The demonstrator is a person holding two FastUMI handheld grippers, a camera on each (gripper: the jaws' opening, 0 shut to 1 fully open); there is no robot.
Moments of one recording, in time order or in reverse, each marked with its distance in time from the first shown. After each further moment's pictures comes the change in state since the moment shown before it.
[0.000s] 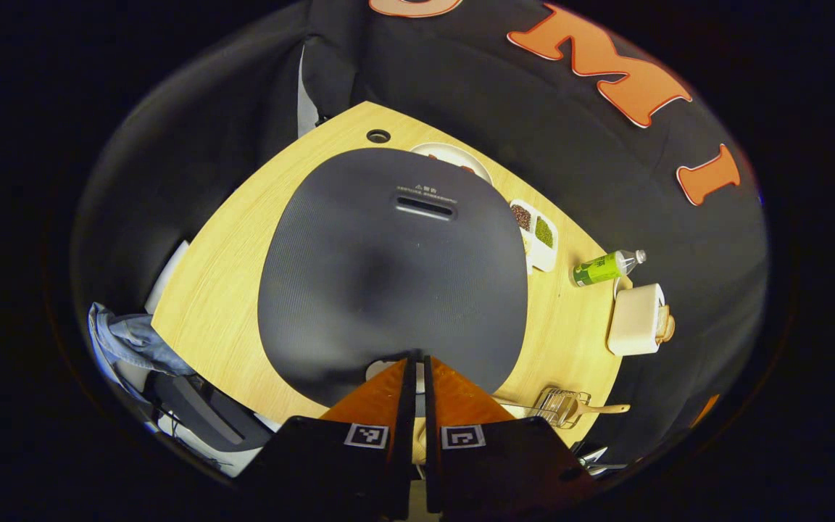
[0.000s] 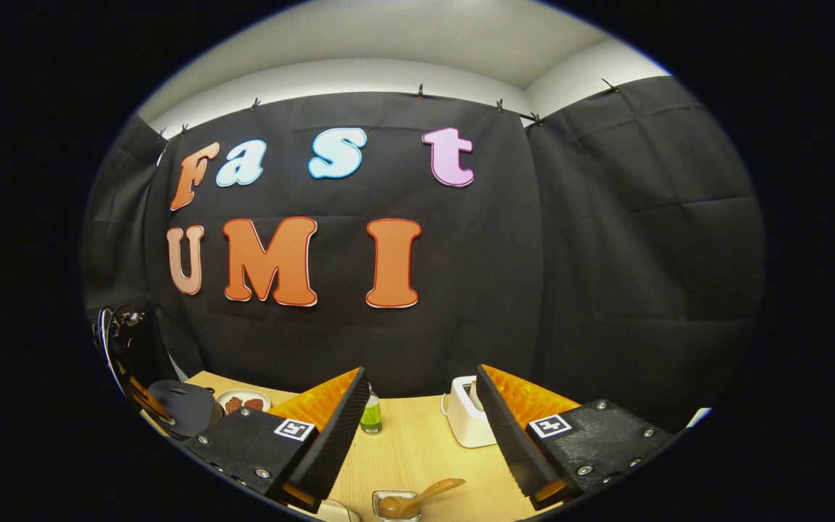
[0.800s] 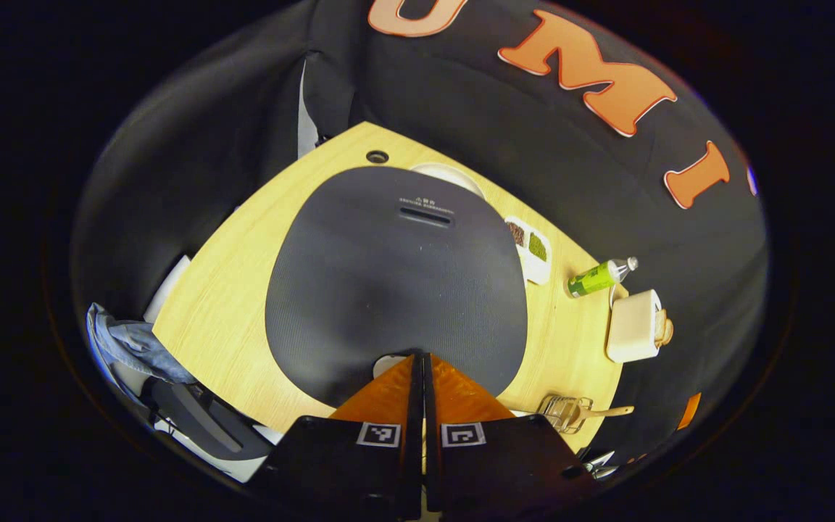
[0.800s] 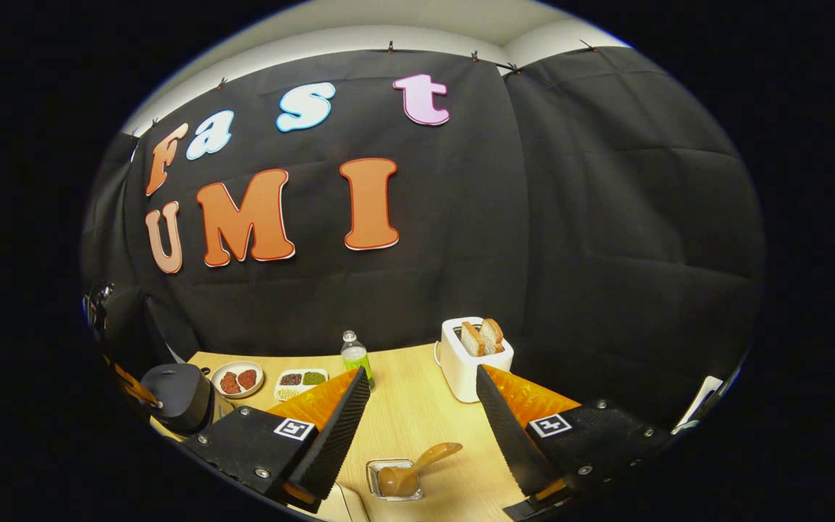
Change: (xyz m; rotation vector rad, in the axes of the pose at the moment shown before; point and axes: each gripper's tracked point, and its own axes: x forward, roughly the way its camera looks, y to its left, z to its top) left arm -0.030 -0.005 0.014 0.049 -0.225 -0.014; right arm 0.004 -0.025 -0.084 0.080 0.244 -0.046
